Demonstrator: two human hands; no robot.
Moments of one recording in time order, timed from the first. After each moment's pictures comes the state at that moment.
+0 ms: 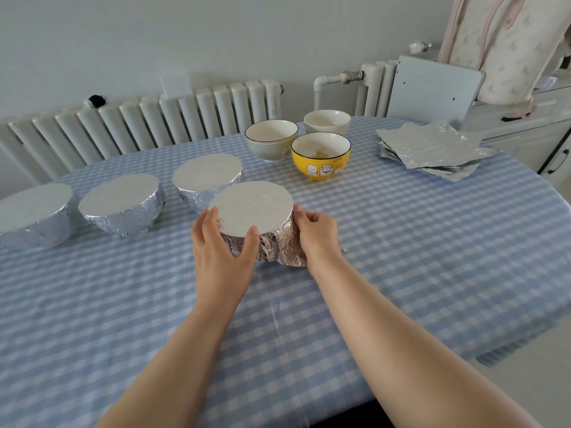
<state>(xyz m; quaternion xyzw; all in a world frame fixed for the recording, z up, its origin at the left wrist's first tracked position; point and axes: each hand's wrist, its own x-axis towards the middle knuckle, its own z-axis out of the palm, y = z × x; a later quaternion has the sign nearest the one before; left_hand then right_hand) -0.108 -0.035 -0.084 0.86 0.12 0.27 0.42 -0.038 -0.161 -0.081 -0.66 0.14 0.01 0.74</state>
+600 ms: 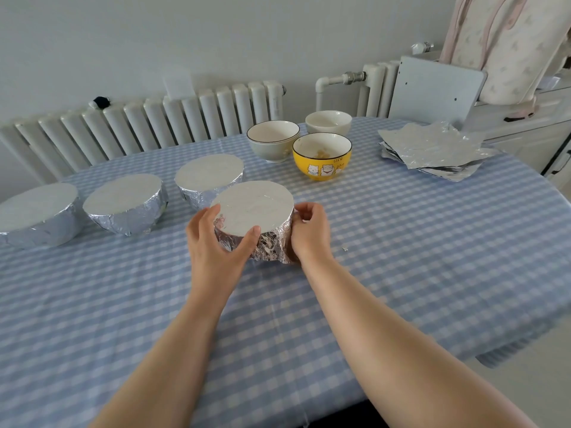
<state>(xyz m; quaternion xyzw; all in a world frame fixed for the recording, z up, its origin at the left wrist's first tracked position) -0.103 -0.020 -0.086 0.84 0.10 0.27 0.47 -0.035 -0.156 -0.088 -0.72 0.11 -0.06 0.68</state>
